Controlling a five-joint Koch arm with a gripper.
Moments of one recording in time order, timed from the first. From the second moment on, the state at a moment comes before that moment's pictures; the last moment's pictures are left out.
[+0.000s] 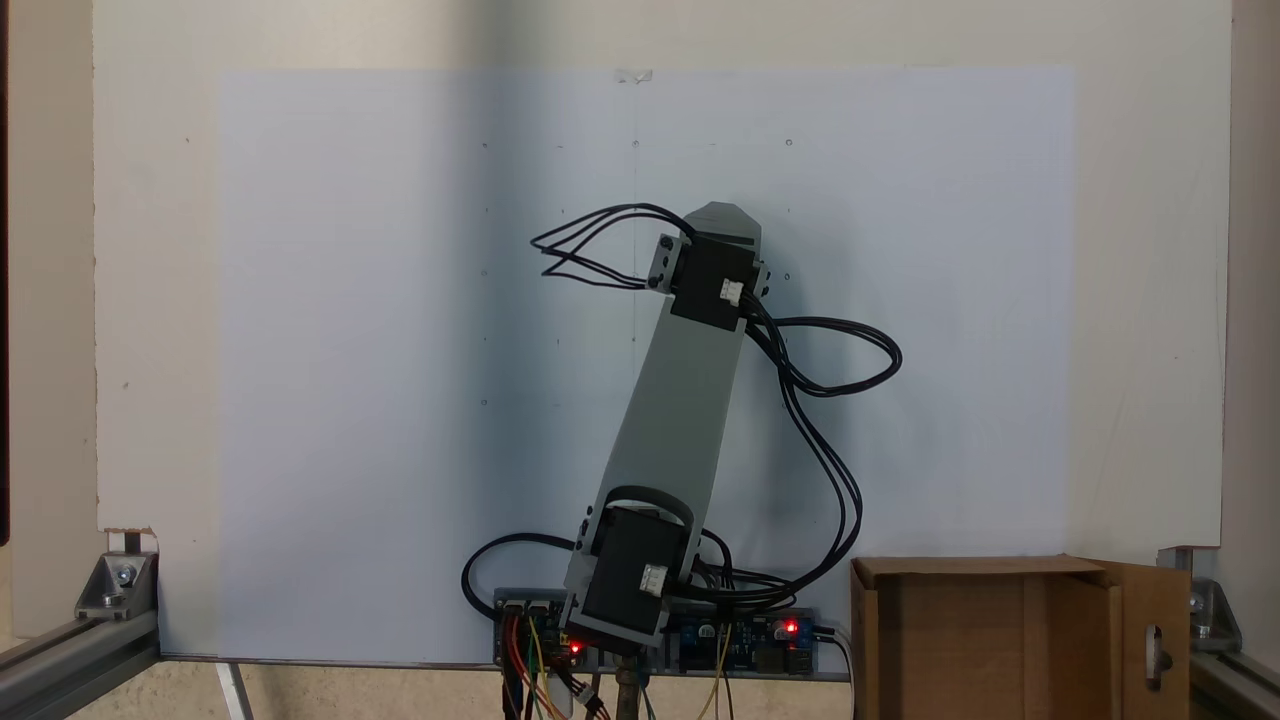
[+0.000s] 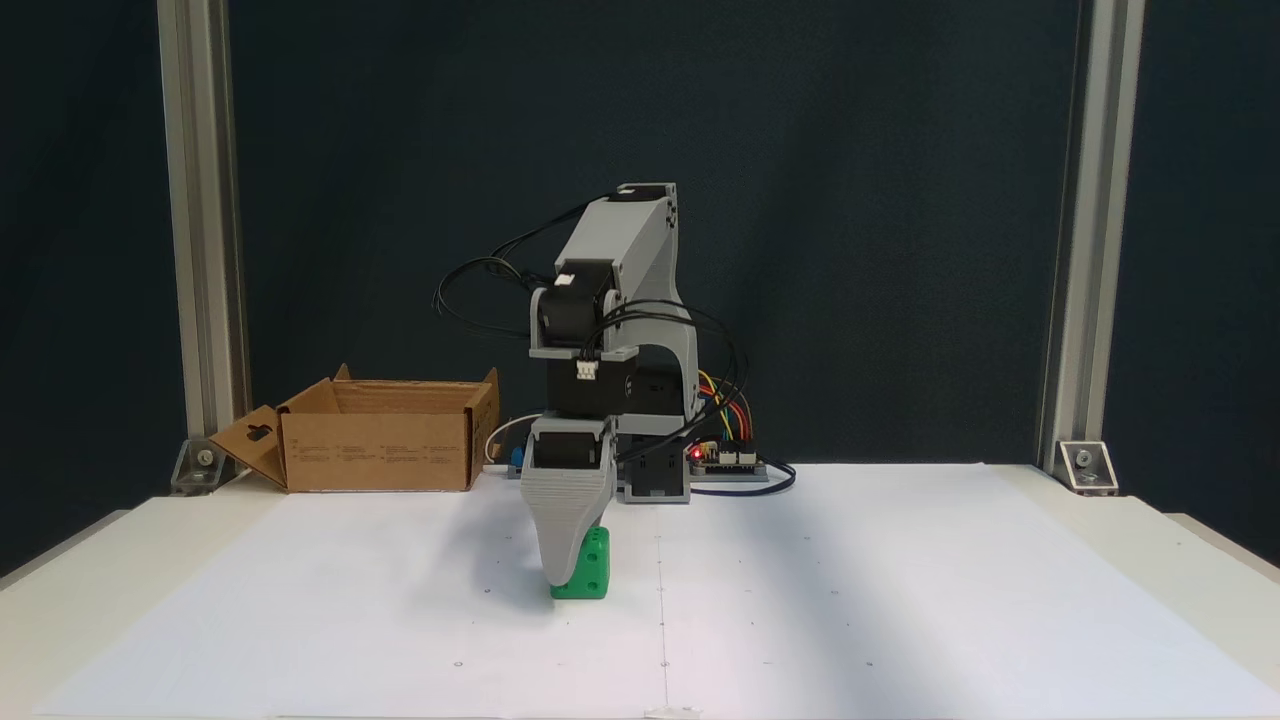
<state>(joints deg) 15.7 77.6 75.3 64.3 -10.8</state>
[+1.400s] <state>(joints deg) 15.4 75.7 73.5 66.0 -9.5</state>
